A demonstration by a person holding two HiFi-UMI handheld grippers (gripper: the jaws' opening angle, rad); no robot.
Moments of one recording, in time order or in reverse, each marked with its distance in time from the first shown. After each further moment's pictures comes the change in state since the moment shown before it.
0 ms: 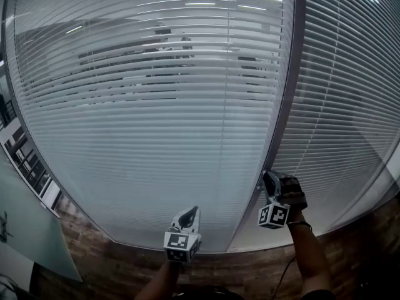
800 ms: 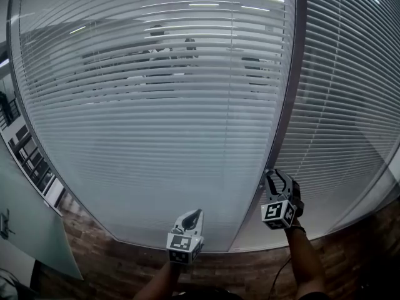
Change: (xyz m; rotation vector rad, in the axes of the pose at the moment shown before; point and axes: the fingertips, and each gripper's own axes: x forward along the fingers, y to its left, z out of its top) left arm -0.014 -0.010 -0.004 0.015 0.032 -0.020; right arm -0.018 -0.024 -0.002 0.592 -0.067 -0.020
